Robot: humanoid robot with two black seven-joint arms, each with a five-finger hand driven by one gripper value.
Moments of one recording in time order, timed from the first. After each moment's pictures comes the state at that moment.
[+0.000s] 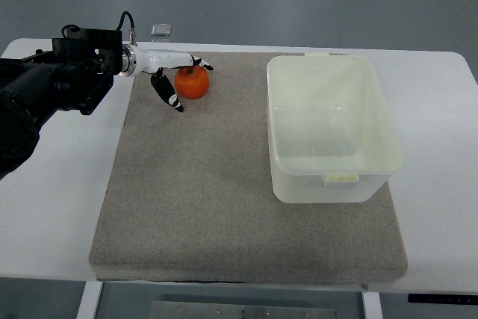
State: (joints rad) left arm -1.25 0.08 0.63 -0.12 0.73 -0.27 -0.60; right arm 0.02 0.00 -0.05 0.16 0.04 -0.07 0.15
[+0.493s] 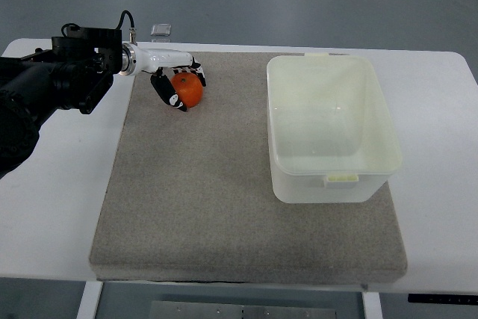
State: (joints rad) left arm -1.26 0.08 0.64 -0.11 0.74 -0.28 -0.60; right arm 0.02 0.00 -0.05 0.16 0.04 -0.07 0.15
